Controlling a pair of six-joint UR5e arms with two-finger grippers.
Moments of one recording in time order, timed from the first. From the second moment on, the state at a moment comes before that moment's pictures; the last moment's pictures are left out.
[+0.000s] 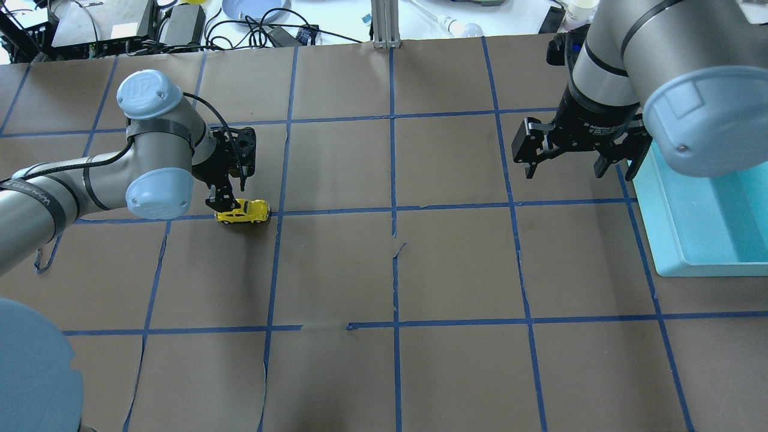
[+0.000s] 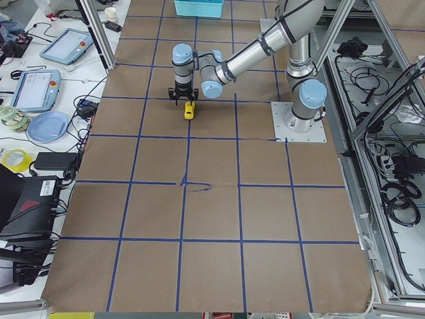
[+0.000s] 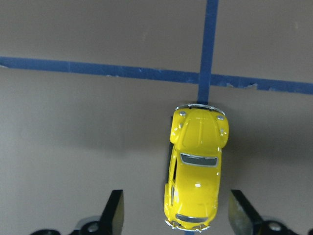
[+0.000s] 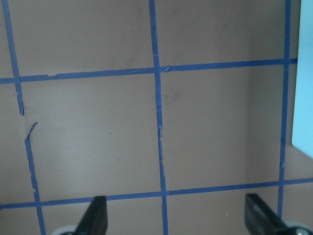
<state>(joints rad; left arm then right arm) -1.43 -1.94 -1.90 -0.82 1.56 1.67 1.60 -1.62 1.71 -1.64 -1.62 0.08</state>
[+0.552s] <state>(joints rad) -1.43 -1.95 -1.91 -0.82 1.56 1.68 1.60 -1.62 1.71 -1.64 -1.62 0.08</state>
